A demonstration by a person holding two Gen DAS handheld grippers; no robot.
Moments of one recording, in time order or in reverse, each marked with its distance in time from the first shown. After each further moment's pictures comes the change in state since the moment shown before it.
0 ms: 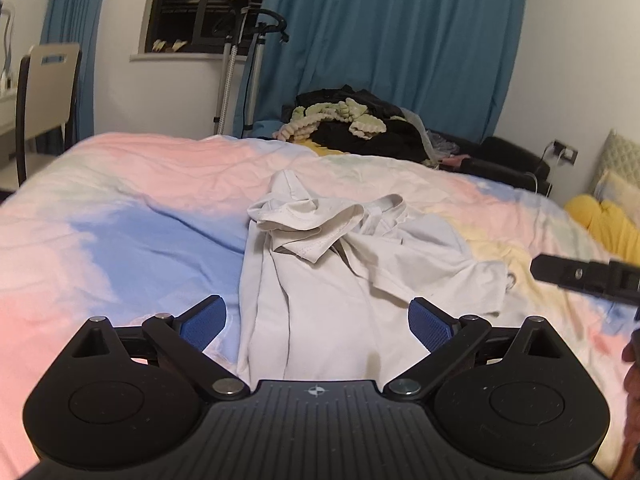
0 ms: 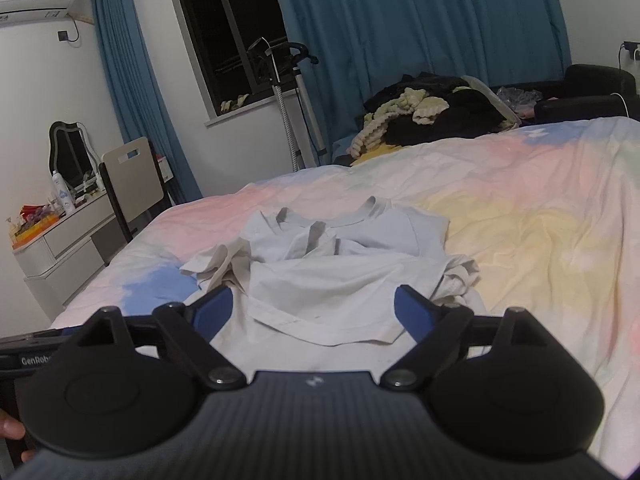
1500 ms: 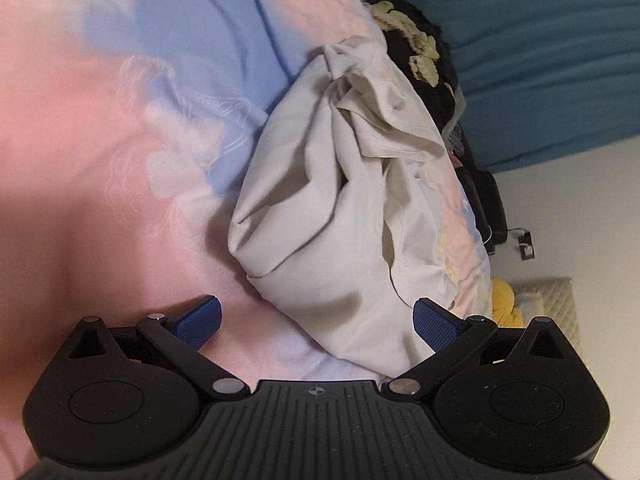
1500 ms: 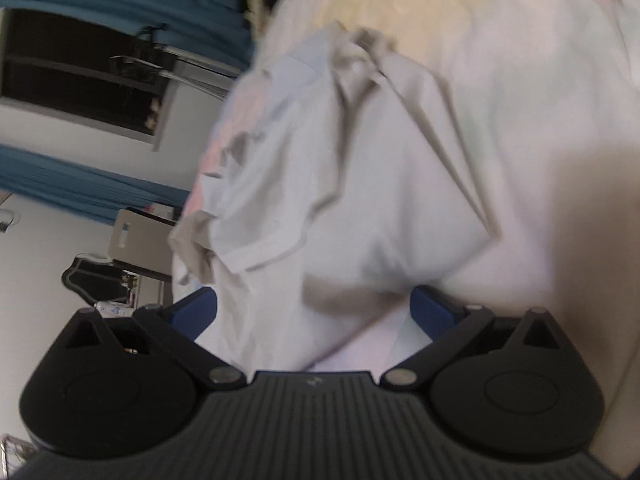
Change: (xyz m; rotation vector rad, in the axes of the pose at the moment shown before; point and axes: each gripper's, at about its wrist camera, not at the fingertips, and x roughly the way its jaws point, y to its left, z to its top) left arm 0.065 0.080 -0.043 -0.818 0.396 -0.299; right arm 0.038 -0.073 -0.060 0.886 0.336 0.123
